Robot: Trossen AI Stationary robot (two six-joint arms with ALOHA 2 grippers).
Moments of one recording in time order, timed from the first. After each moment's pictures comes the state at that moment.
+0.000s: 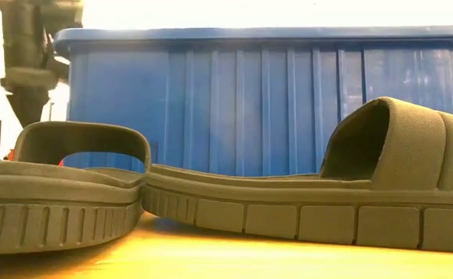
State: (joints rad) left arm 0.05 0.96 0.69 -1.21 -0.17 -0.68; right arm 0.41 1.19 1.61 -0.70 1.33 0.02
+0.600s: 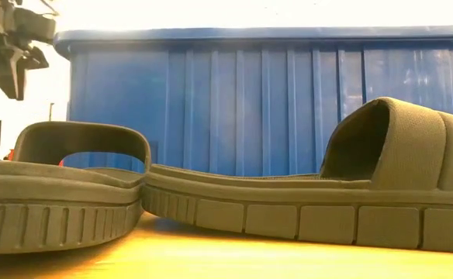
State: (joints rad) left arm 0.05 0.74 0.84 -1.45 -0.15 -0.20; right arm 0.41 1.19 1.61 -0.70 1.34 0.02
